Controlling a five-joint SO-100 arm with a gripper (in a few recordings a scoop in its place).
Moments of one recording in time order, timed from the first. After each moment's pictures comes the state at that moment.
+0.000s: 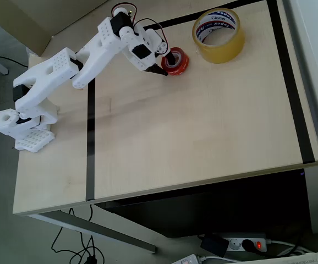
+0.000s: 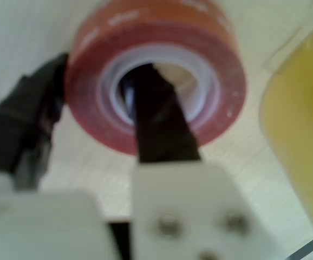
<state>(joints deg) -13.4 12.9 -8.7 102.3 -17.6</state>
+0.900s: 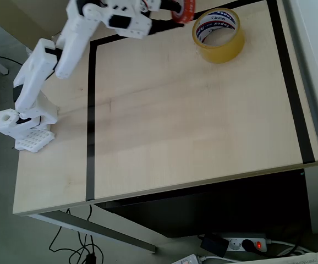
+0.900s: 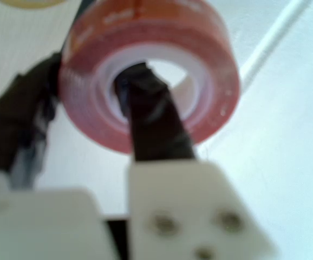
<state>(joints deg) -12.7 31.9 -2.5 78.0 -19.8</state>
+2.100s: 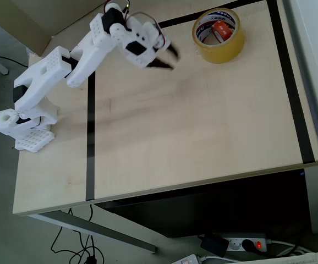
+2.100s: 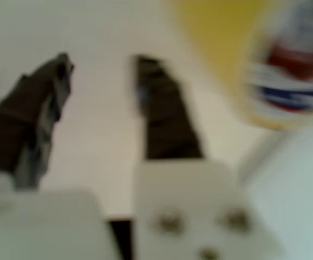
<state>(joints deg) -9.4 22.9 -2.6 100.6 -20.0</state>
